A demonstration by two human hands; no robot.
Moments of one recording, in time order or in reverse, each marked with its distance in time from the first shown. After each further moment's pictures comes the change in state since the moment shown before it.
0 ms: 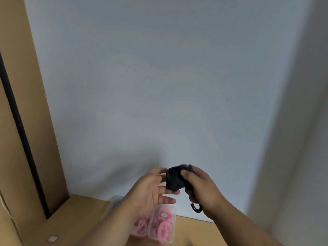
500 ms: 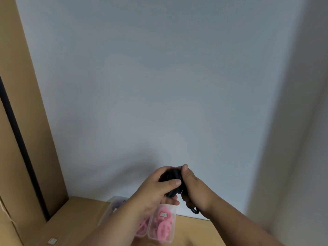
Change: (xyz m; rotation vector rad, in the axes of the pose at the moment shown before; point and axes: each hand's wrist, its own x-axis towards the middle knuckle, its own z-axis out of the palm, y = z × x) left_hand 0.009 -0.006 0.020 0.314 0.034 0.064; right_hand 0.007 0.011 -0.003 -0.259 -0.113 0.045
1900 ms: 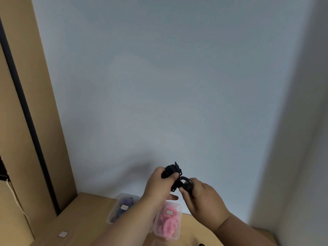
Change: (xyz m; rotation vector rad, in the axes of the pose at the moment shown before) left_hand 0.008 -0.010 0.000 0.130 0.371 -0.043; right_hand -0.006 0.048 0.017 -0.823 0.441 -0.688
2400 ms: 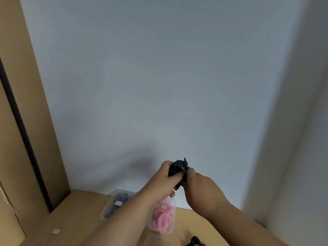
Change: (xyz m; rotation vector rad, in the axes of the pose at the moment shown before) left_hand -0.009 0.005 0.007 0.221 -0.273 0.088; right_hand 0.021 -0.017 -0.036 -0.227 -0.483 0.305
